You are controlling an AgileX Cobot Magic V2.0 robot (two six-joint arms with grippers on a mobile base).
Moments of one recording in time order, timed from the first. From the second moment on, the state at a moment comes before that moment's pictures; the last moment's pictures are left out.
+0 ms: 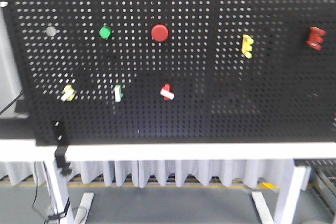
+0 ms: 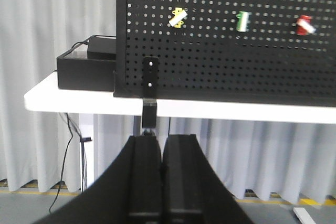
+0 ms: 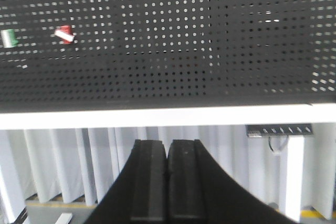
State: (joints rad) left arm -0.03 -0.02 0.03 -0.12 0.04 0.03; right arm 0.10 -0.01 0.03 -0.04 0.00 0.10
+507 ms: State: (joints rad) left arm -0.03 -0.02 0.03 -0.12 0.04 0.03; right arm 0.10 -0.01 0.03 -0.04 0.00 0.10
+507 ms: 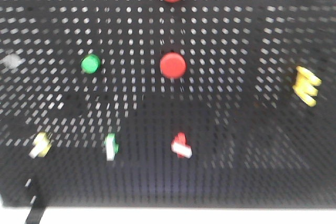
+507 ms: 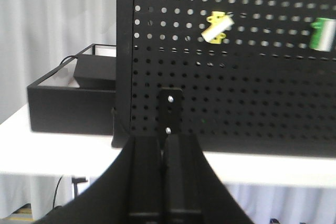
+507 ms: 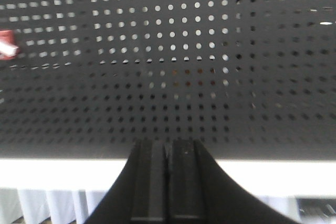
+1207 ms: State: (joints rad) left arm -0.03 -0.02 0.03 -0.12 0.04 0.03; right arm 0.10 -0.01 0.03 -0.04 0.00 0.10
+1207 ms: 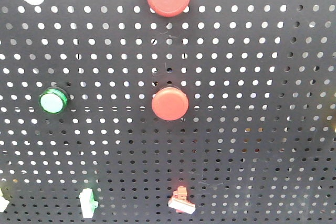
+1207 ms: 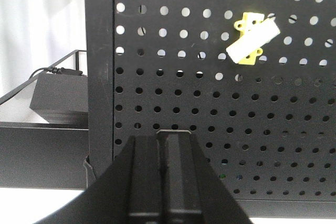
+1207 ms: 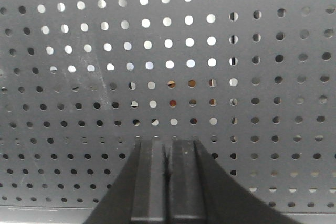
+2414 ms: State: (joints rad) left arm -0.03 -0.02 0.03 -0.12 0.04 0.03; right arm 0.10 0.57 -1.05 -0.03 0.37 -0.06
